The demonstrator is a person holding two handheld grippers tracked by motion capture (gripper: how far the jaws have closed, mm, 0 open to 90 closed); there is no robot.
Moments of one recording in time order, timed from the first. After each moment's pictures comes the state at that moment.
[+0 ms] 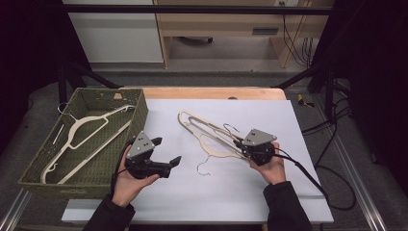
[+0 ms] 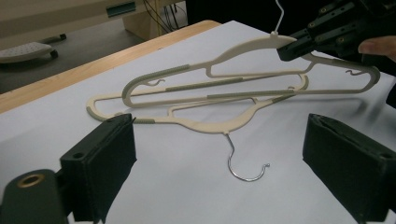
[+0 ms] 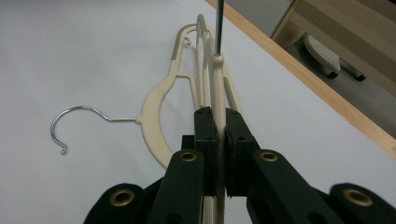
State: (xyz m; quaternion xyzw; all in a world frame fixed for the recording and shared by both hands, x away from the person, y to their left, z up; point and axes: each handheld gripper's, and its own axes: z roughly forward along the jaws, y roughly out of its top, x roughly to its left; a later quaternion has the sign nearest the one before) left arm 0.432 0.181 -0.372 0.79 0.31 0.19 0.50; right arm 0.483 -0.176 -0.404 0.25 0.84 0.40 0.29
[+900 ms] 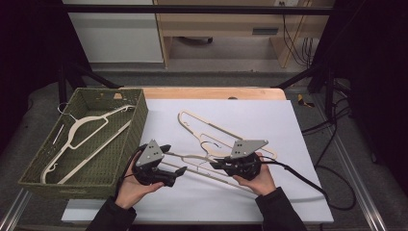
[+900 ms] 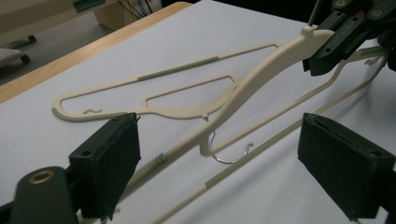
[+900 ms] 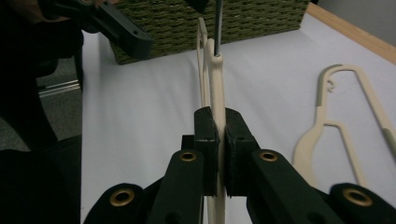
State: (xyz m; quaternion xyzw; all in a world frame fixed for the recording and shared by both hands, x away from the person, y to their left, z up) left arm 0.430 0.160 -0.386 0.83 0.25 0.18 0.47; right arm 0.445 -0.132 -0.389 0.16 0.85 0.49 0.09
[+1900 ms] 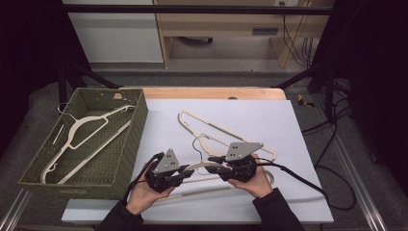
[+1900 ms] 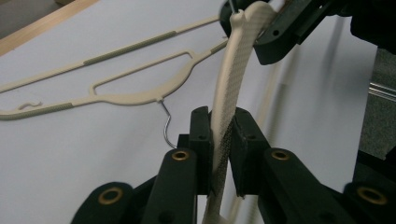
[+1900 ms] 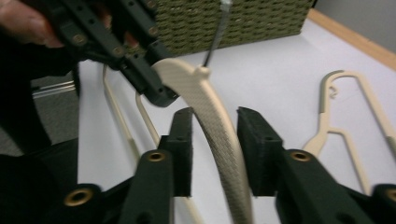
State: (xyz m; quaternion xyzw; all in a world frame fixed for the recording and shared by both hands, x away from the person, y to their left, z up) left arm 0.416 0.131 -0.395 0.87 0.22 0.13 0.43; right arm 0.442 -0.123 -0.391 0.16 0.85 0.50 0.11
